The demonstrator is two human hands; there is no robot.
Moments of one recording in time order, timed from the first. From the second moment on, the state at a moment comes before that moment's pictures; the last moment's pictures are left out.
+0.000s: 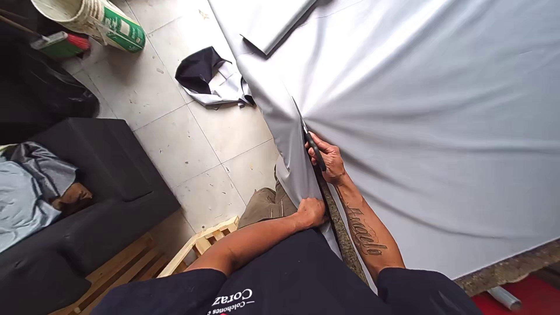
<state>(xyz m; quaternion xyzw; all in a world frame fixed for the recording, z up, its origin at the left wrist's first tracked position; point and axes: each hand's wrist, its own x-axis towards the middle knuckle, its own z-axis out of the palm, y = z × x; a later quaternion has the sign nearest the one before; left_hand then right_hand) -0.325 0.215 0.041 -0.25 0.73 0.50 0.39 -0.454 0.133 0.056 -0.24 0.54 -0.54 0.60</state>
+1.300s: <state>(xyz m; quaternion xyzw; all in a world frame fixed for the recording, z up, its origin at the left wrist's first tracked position) -0.282 -0.449 0.026 -0.47 0.86 0.21 -0.04 -0.428 0.026 0.070 -0.18 0.58 -0.54 0.58</state>
